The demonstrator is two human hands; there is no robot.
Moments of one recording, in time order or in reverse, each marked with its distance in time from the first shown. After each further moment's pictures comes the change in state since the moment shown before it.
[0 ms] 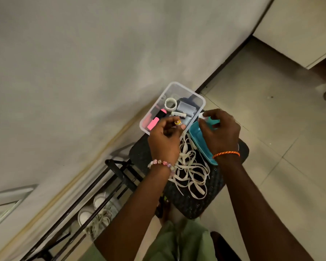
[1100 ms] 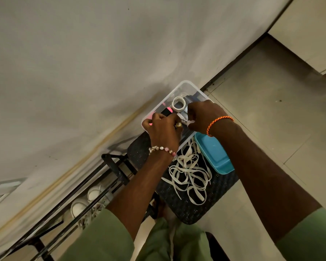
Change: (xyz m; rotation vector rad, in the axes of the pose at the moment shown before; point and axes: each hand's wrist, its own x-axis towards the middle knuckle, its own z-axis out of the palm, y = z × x) left_hand 0.053 -0.041 0.008 0.858 0.026 0.297; right_hand 0.066 -0.020 0.042 -0.734 -0.813 -0.296
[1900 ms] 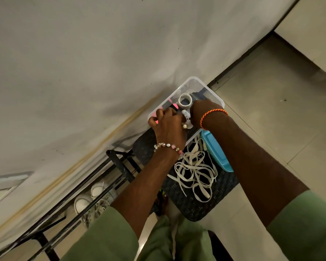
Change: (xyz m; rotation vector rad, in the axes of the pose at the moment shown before) left_hand -0.001 0.000 -0.007 0.165 -0.157 0.008; right_hand 0.018 -0.017 0.007 0.064 -0.085 0.199
